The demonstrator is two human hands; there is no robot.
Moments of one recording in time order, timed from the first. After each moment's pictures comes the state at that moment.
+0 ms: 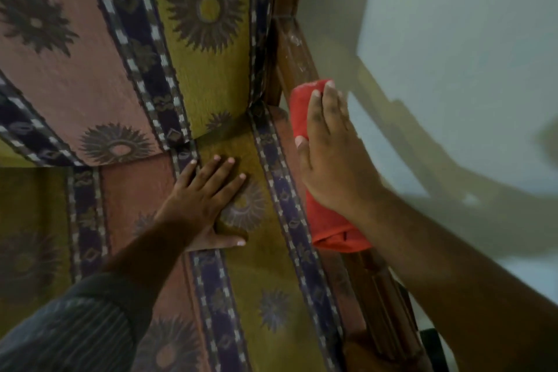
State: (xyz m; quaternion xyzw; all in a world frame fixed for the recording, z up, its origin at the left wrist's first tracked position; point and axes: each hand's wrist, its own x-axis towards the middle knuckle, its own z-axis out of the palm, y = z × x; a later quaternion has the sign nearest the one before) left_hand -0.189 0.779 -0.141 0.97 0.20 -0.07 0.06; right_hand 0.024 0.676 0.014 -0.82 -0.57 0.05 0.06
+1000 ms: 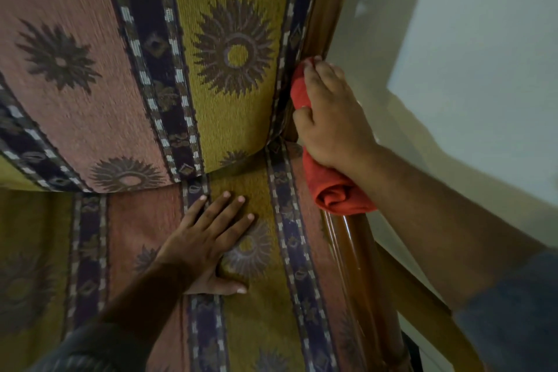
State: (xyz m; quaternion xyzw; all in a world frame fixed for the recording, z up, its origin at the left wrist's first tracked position) left_hand -0.193 0.780 -0.147 0.97 0.21 -0.07 0.11; right_hand 0.070 0.799 0.026 -0.78 -0.61 0.06 0.11
